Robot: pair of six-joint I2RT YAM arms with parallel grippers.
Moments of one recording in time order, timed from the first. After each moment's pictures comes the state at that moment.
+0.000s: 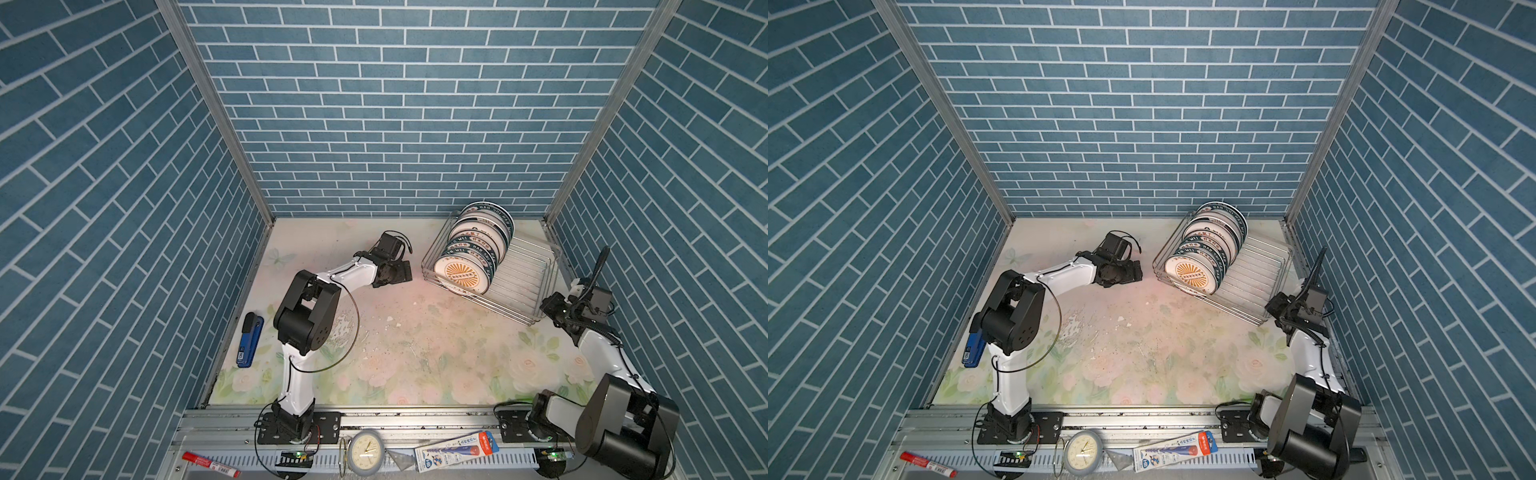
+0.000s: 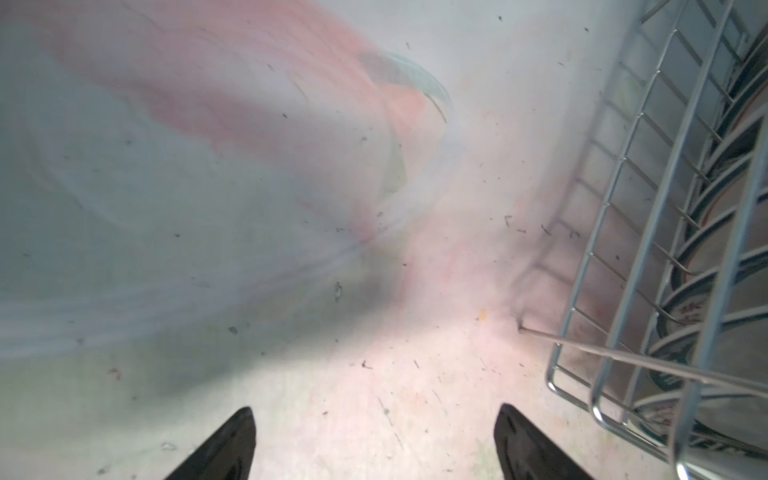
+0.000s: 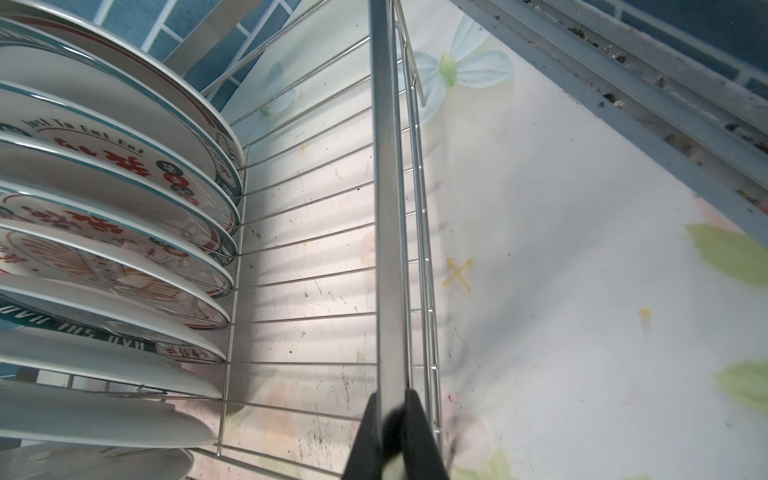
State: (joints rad) left arm -0.53 2.02 1.43 -0.39 0.06 -0.62; right arm -0.38 1.13 0.55 -0.22 -0.34 0.42
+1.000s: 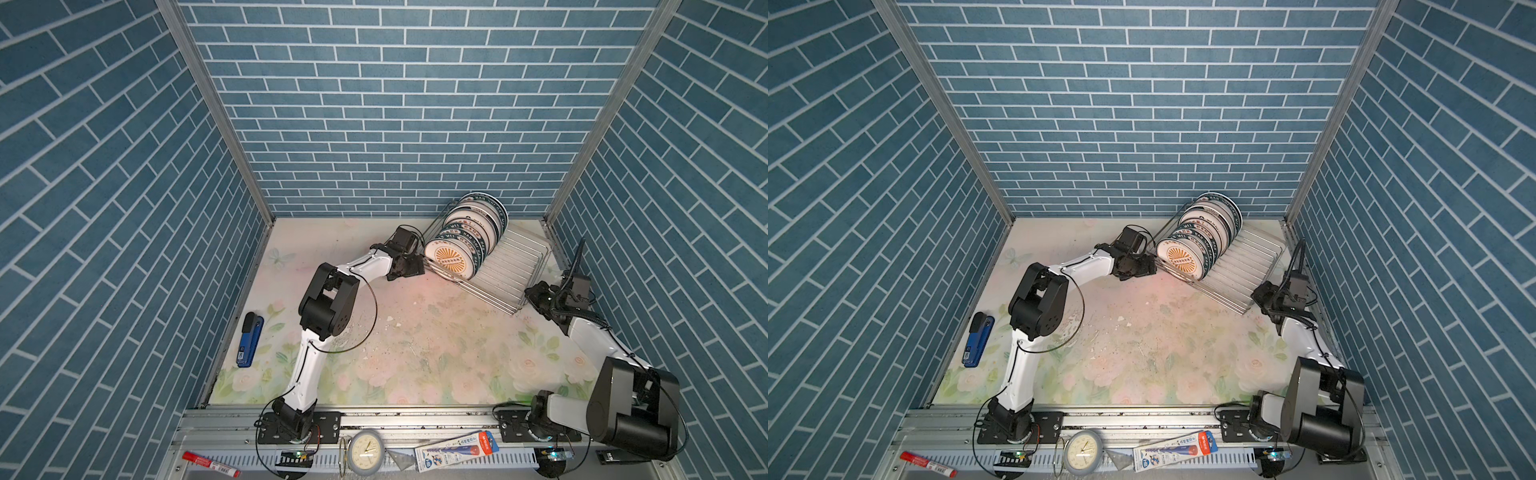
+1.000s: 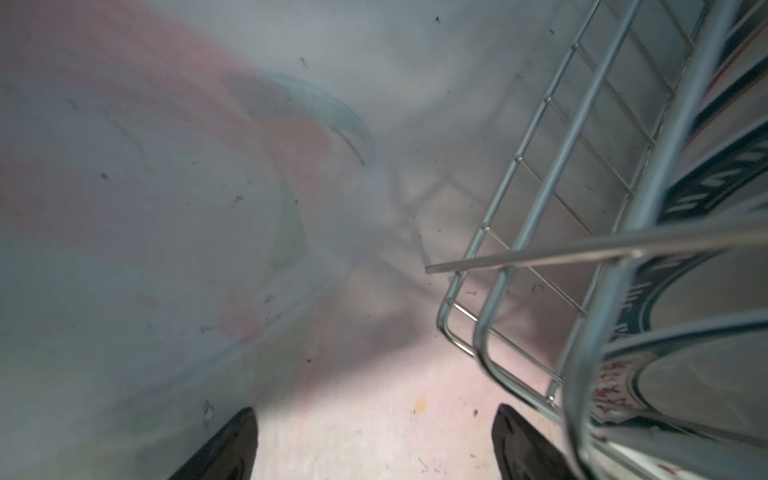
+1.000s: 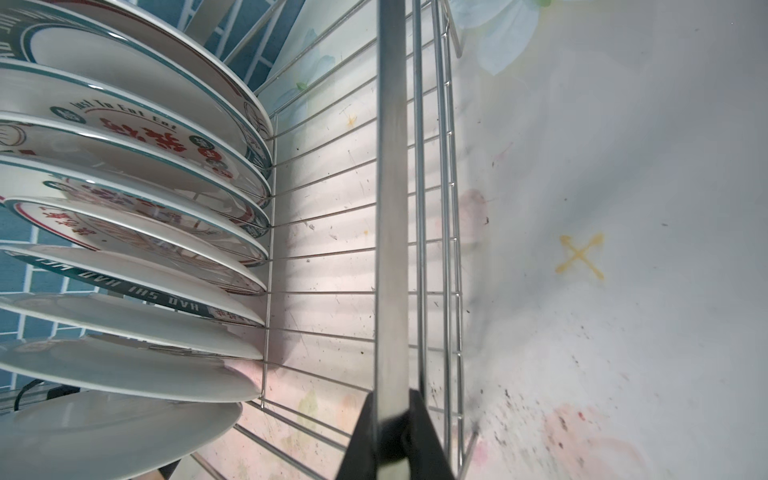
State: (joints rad) left arm -0.55 2.26 1.73 -0.46 0.09 -0.63; right arm -0.20 1.29 0.62 -0.12 -0.33 0.65
